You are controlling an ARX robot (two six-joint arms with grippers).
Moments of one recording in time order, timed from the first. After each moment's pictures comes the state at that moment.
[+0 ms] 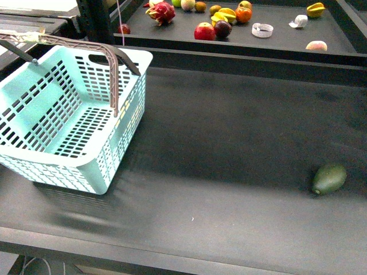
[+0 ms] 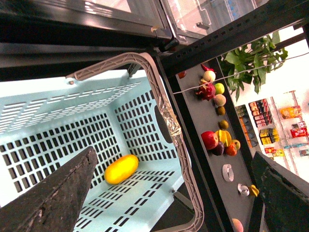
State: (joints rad) left arm 0.14 1.53 0.61 0.63 -0.21 -0.99; right arm 0.00 0.00 0.01 0.00 0.00 0.00
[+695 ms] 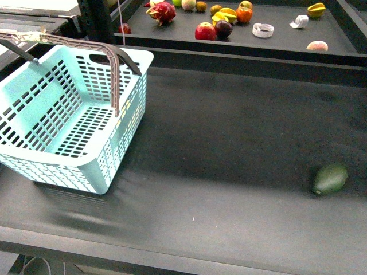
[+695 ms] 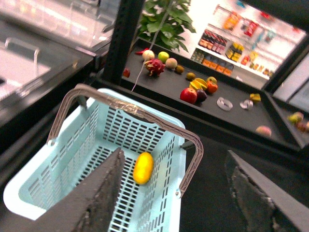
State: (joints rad) left arm 0.29 1.13 0.23 0.89 0.29 -0.25; right arm 0.00 0.00 0.01 0.00 0.00 0.00
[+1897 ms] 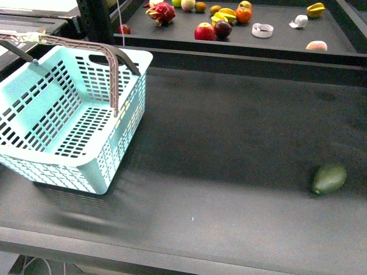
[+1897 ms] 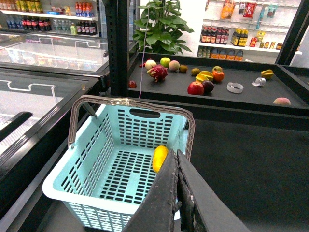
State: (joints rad) left arm 0.00 0.33 0.02 0.33 0.00 -0.01; right arm 0.00 0.00 0.01 0.00 0.00 0.00
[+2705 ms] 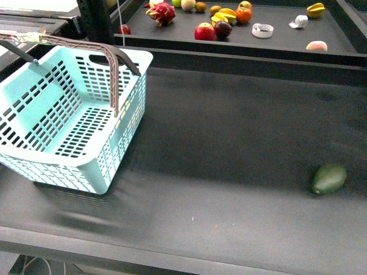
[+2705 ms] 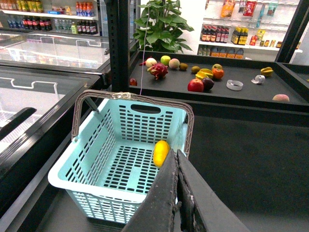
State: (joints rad) left arm 0.00 0.00 0.02 0.00 0.00 -0.01; right arm 0.00 0.00 0.01 0.00 0.00 0.00
